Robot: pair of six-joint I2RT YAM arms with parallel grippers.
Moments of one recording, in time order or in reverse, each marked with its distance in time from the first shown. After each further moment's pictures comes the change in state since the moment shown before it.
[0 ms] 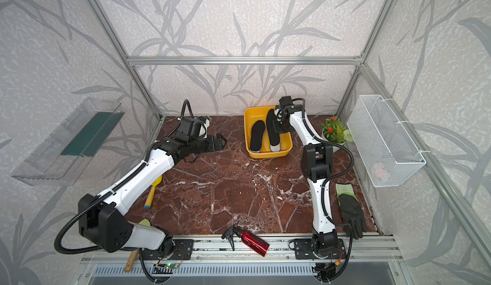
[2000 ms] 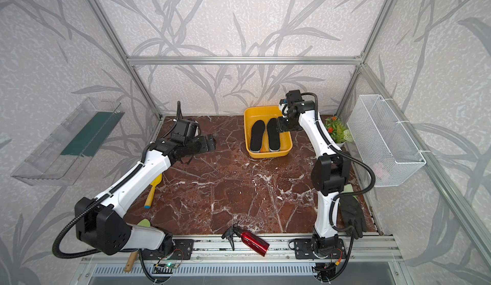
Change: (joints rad) left arm 0.054 -0.027 -0.030 -0.072 -0.273 -0.037; right arm -0.004 -0.407 -0.293 -0.023 -0.030 0.003
